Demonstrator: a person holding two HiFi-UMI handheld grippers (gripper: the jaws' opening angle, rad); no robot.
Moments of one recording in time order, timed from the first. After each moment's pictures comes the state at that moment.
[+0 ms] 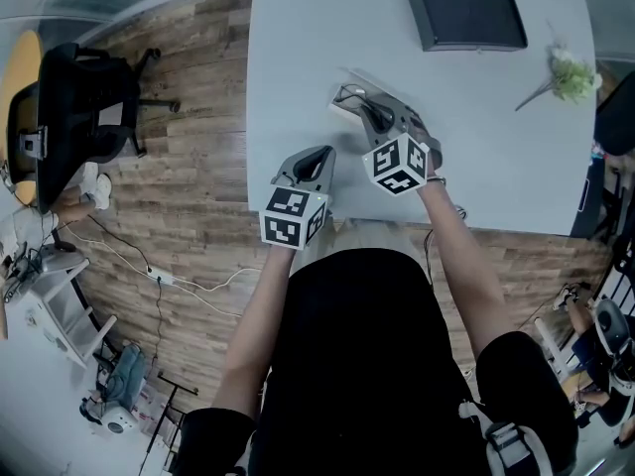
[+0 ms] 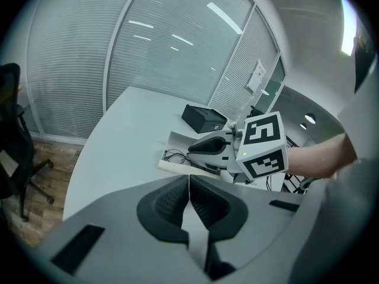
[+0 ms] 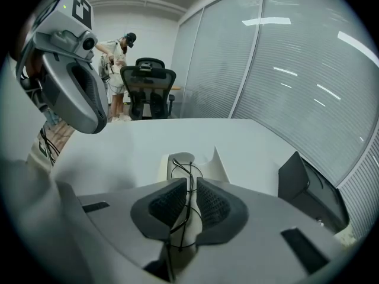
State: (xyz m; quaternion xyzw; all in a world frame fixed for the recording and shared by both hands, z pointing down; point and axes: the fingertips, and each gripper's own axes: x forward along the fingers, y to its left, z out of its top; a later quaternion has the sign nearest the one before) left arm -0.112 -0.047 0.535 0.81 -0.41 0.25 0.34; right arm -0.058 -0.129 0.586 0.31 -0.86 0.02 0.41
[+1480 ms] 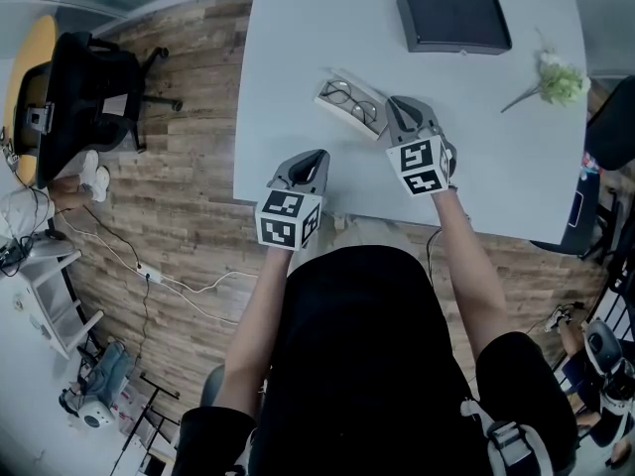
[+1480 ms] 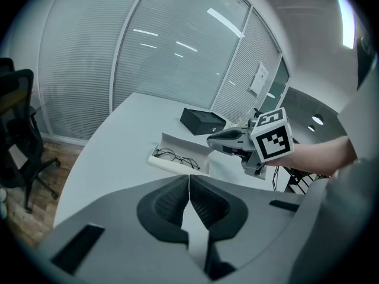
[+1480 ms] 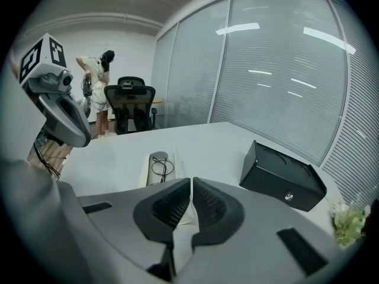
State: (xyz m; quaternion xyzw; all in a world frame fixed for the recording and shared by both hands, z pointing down) left arm -0.080 -0.011 0.524 0.80 -0.45 0.23 0.33; right arm 0.031 -0.121 0.545 0.39 -0.86 0.06 0.33
